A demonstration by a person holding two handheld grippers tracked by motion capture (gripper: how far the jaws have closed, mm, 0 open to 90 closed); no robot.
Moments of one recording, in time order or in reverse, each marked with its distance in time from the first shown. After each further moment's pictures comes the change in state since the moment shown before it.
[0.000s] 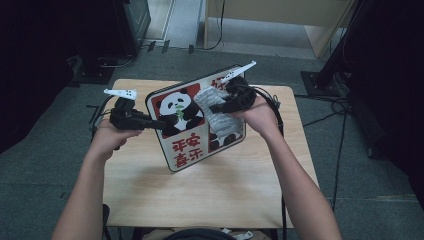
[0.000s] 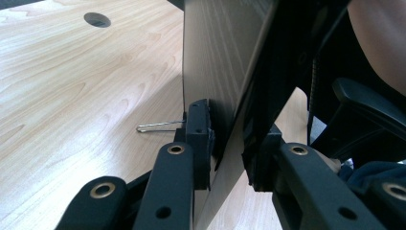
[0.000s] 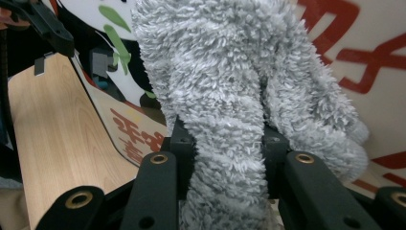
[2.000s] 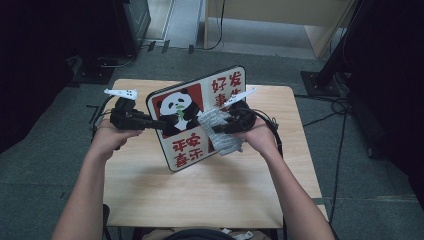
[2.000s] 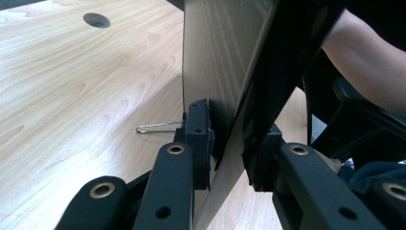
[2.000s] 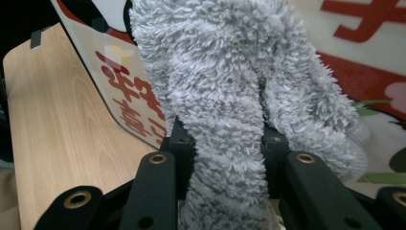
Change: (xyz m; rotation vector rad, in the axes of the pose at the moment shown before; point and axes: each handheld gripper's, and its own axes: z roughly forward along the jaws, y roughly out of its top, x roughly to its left) left arm 0.000 0.000 0.001 0.000 -0.001 0.002; right arm -0.005 -0.062 0.036 0.012 0.054 0.038
